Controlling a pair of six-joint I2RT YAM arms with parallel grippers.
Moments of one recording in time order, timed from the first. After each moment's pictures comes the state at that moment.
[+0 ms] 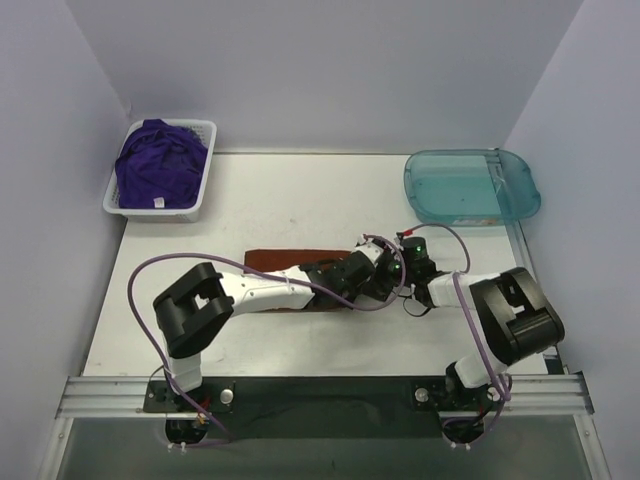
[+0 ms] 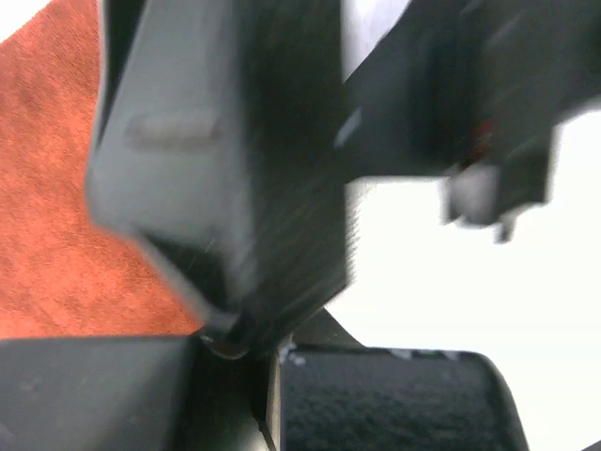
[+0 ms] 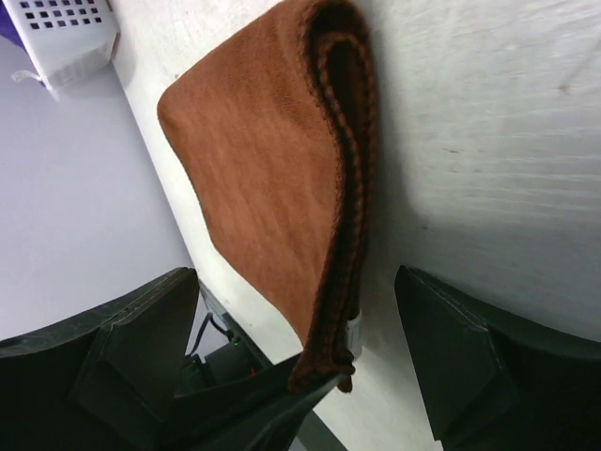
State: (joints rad) left arm -1.09 1.84 1.22 -0.31 -0.29 -0.39; right arm 0.36 1.55 0.46 0.40 -0.48 1.10
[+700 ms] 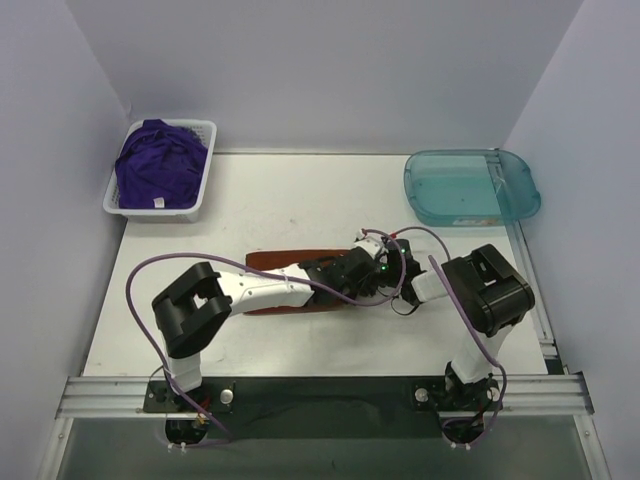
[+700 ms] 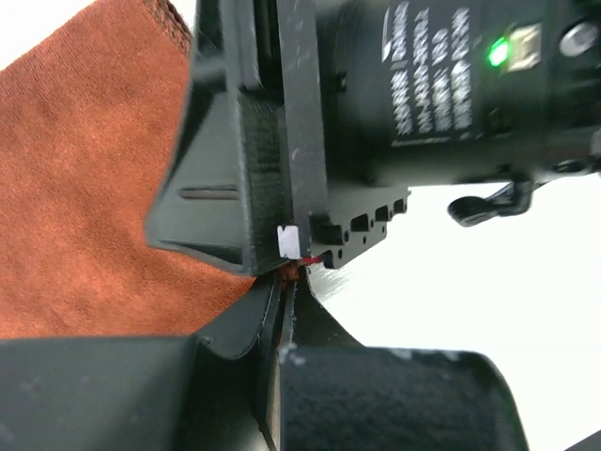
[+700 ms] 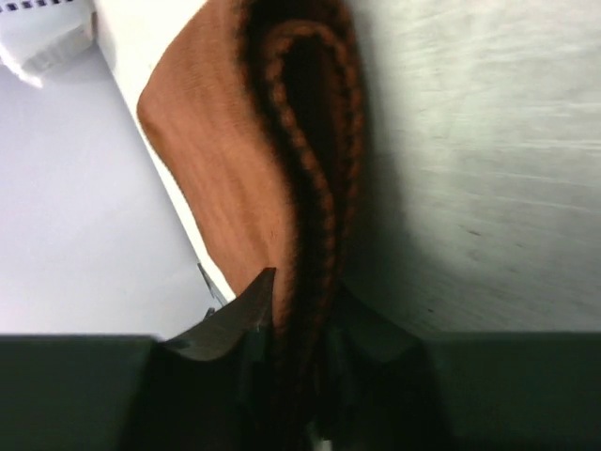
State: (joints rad) left arm -1.09 1.83 1.23 -0.28 -0.29 -0.42; right arm 0.43 1.78 0.51 0.60 -0.52 1.18
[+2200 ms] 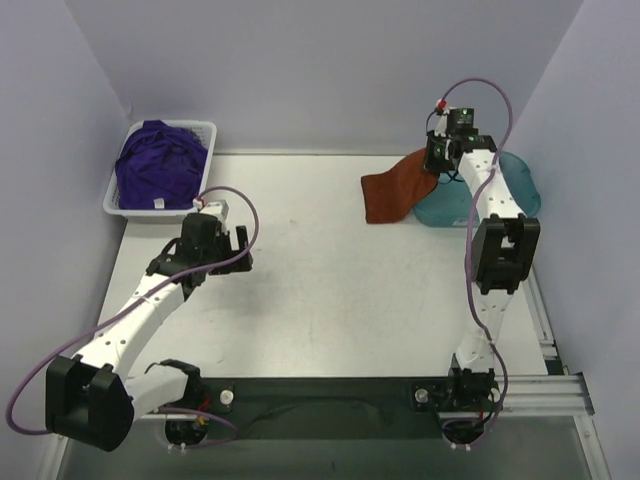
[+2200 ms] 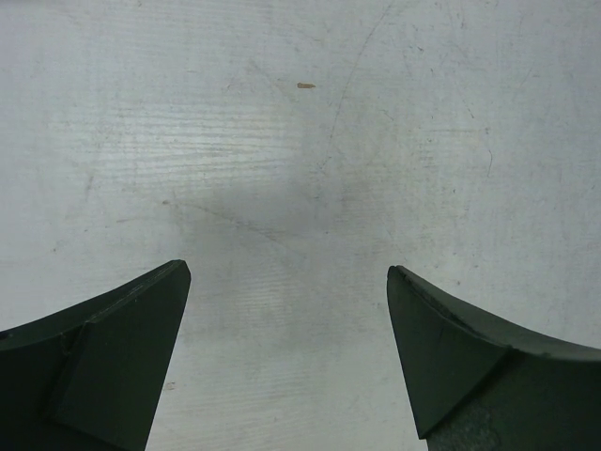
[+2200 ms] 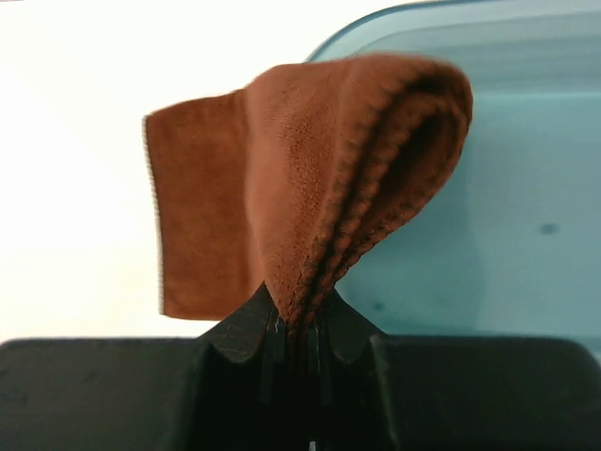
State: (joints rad) left arm -0.30 1.11 0.81 -0.46 -0.05 -0.35; right arm 0.03 2.10 1.94 -0.65 -0.13 0.11
